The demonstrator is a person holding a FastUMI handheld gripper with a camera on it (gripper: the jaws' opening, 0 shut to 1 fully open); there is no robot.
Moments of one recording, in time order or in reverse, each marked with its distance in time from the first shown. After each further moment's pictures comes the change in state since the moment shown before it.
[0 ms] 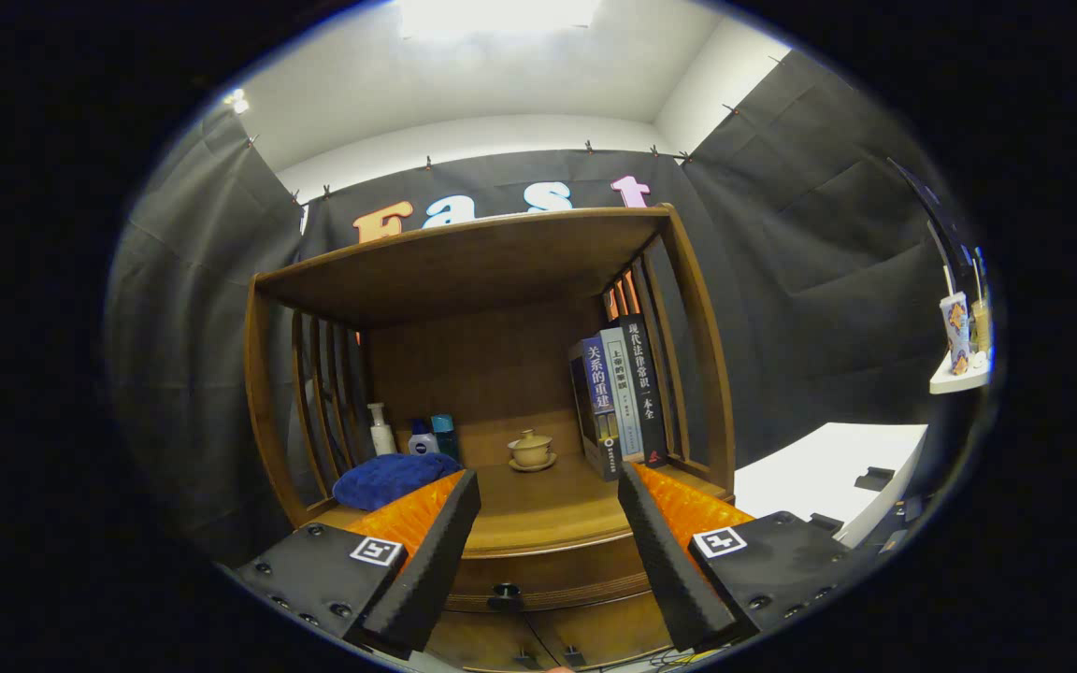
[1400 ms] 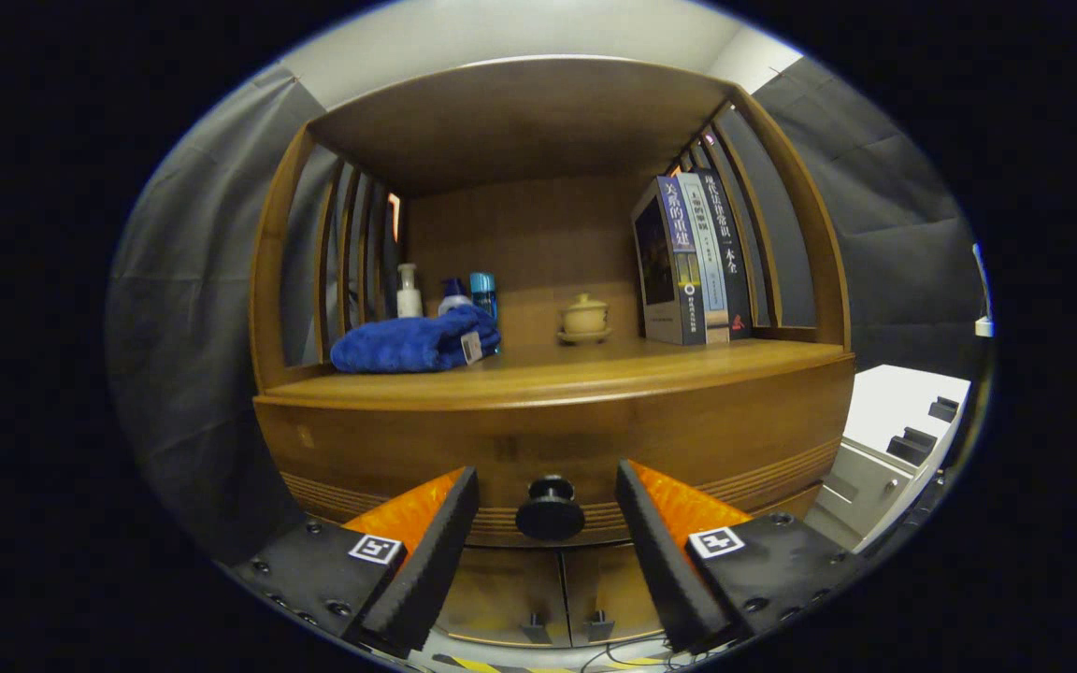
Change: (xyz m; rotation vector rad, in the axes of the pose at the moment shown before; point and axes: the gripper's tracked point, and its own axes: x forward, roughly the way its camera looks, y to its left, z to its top) arm 0.051 0.025 -0.216 -0.088 0.246 0.105
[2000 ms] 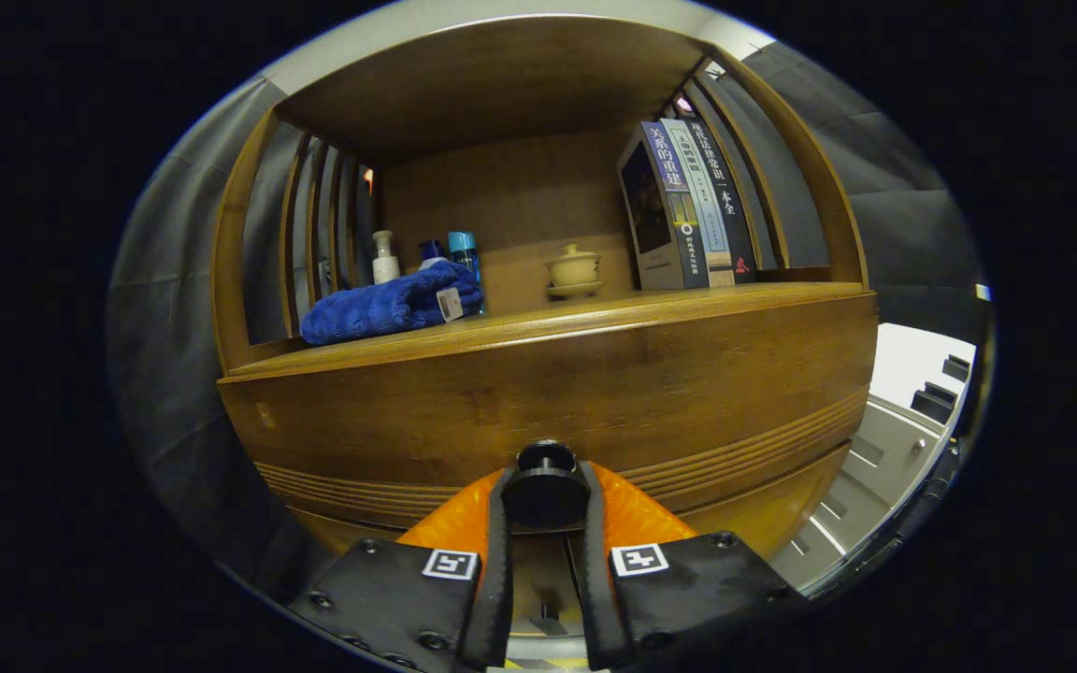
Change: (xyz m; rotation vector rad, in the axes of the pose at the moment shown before) arm 0.021 -0.004 -0.030 0.066 0.113 -0.033
